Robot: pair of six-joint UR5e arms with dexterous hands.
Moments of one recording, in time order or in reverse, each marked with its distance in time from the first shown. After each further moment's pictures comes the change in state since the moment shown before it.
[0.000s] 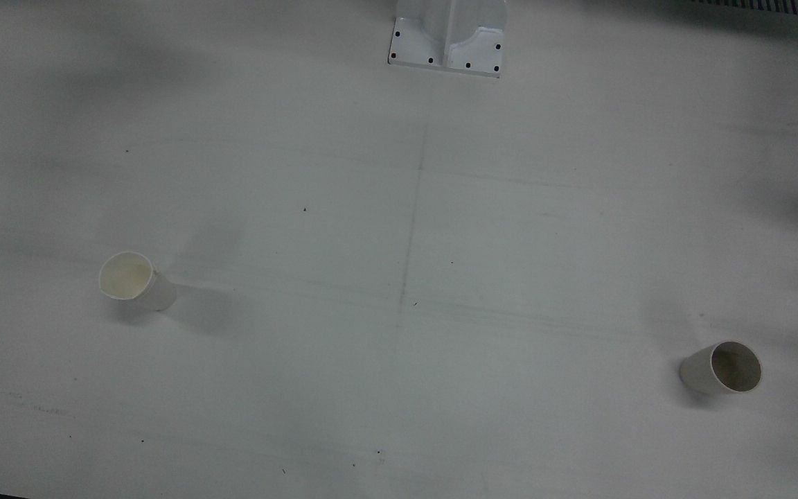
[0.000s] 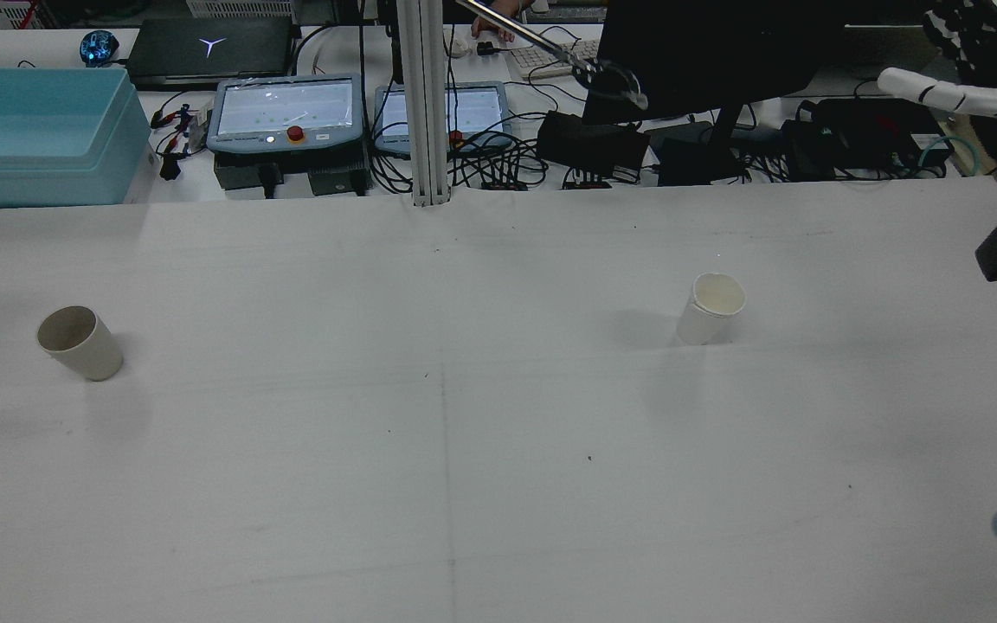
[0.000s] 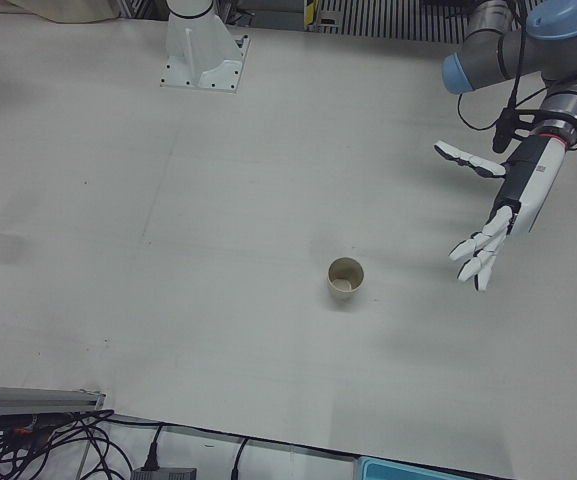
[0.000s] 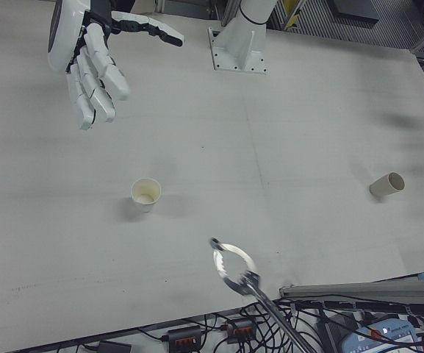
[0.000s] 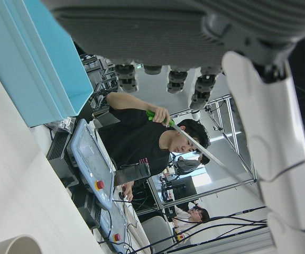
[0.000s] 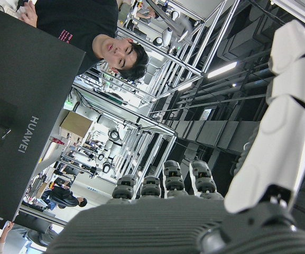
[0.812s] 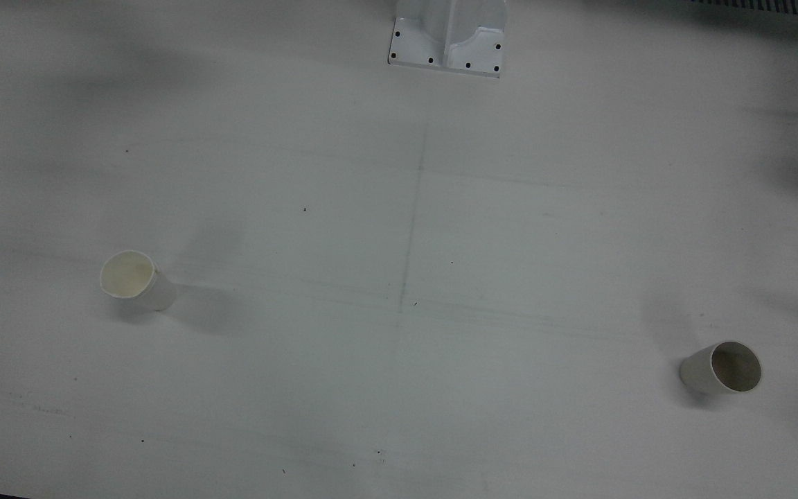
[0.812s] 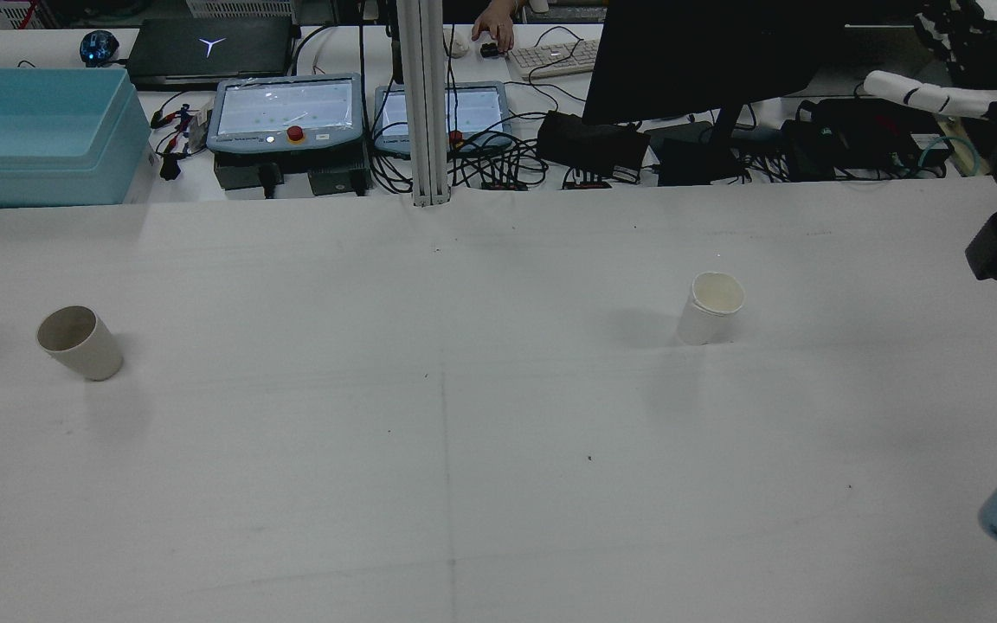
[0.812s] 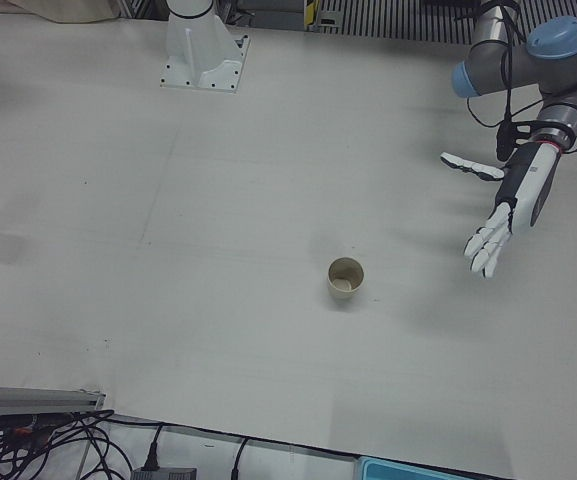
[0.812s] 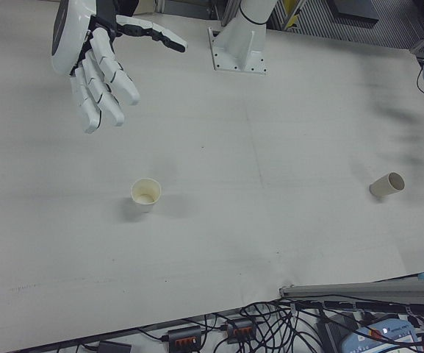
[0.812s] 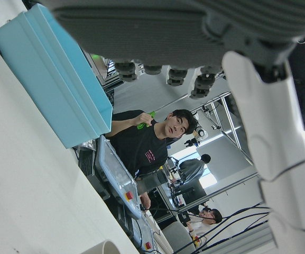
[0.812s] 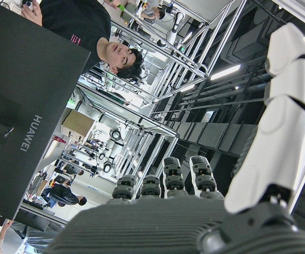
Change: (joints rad) left arm 0.097 0.124 0.107 -0.237 -0.133 0.171; right arm -0.003 0.014 -0.020 0.000 0.001 -0.024
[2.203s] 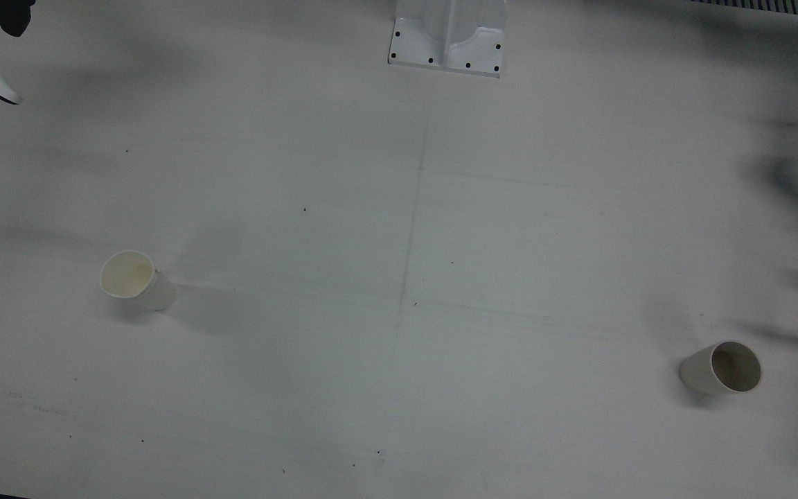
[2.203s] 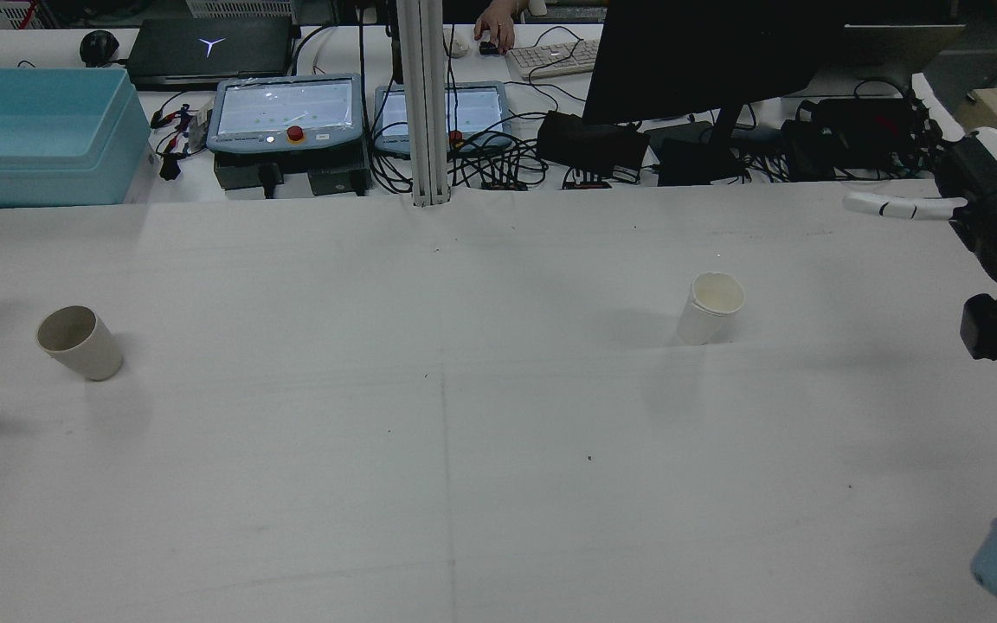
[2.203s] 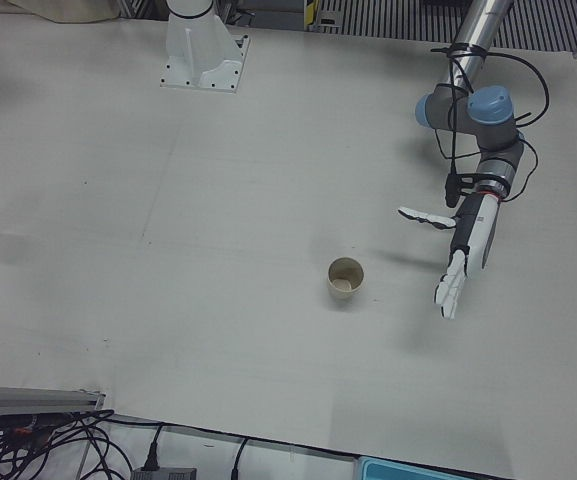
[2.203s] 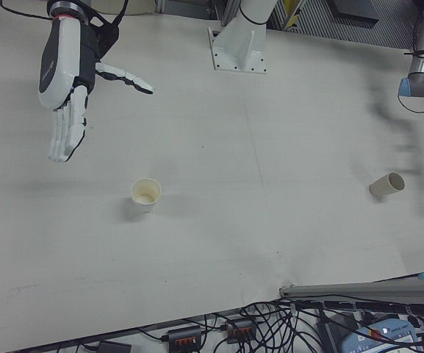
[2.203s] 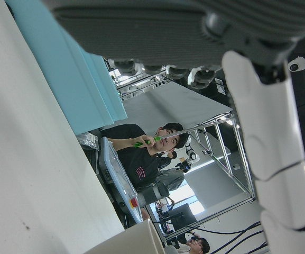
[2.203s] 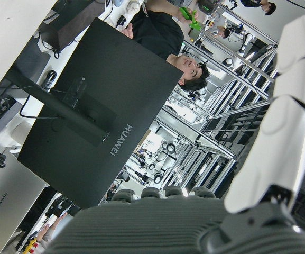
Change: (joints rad) left arm 0.333 -0.144 0.217 -0.124 -0.439 0.057; right arm -0.095 -0.140 -0.071 0.003 0.001 -0.013
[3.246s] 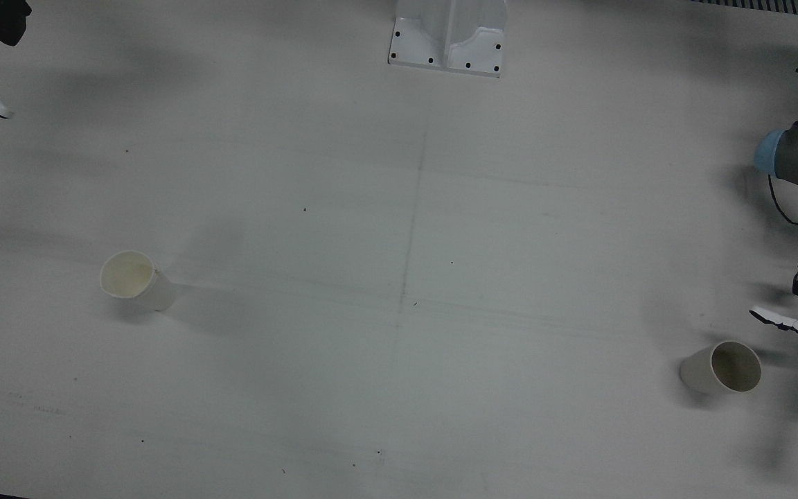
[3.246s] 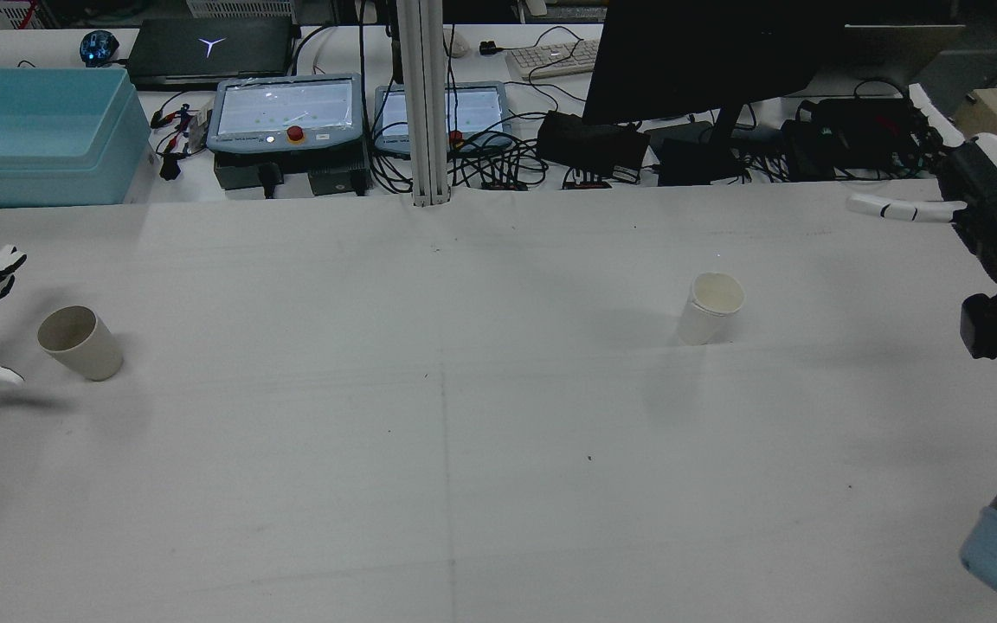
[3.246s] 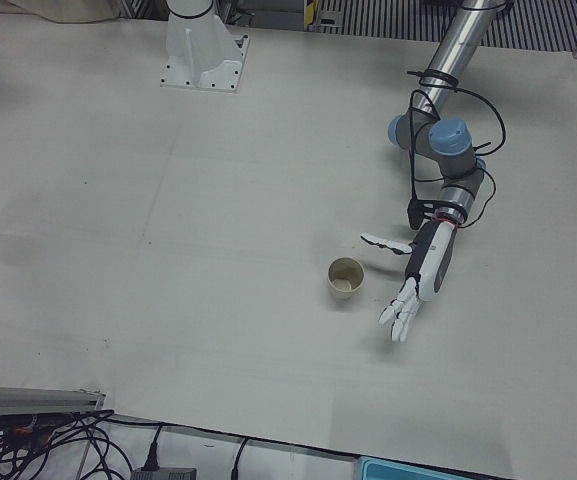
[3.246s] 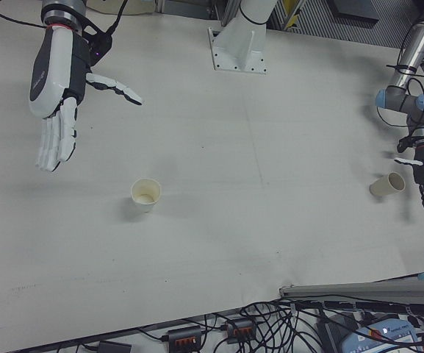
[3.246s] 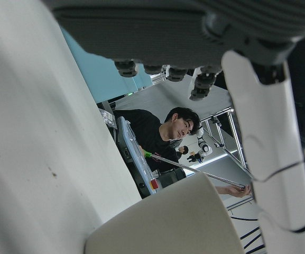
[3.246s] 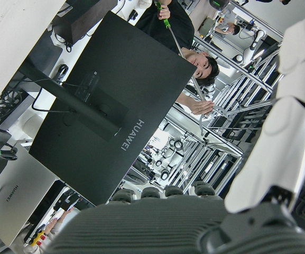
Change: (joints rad) left arm 0.081 -0.161 0.147 0.036 -0.051 0.006; right arm 0.010 0.004 -0.039 0.000 -0.001 0.002
